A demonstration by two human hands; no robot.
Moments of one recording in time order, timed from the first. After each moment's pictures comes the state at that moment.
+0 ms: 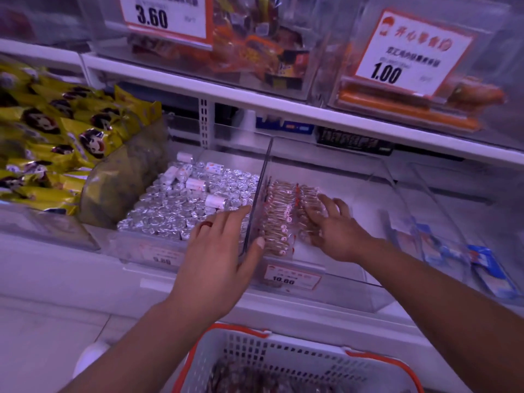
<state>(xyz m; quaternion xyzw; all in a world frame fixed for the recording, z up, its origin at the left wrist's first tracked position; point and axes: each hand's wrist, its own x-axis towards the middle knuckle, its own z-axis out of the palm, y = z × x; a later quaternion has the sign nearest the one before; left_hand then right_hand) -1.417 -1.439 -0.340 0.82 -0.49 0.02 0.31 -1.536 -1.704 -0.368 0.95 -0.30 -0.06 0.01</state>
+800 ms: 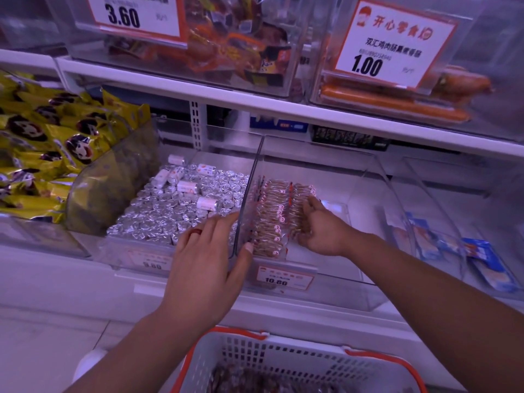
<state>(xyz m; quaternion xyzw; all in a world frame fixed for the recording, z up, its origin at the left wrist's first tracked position) -1.424 -1.439 -0.342 0.83 -0.47 0.04 0.29 -1.522 -1.699 -0.365 0.95 -0.26 -0.02 -0.15</state>
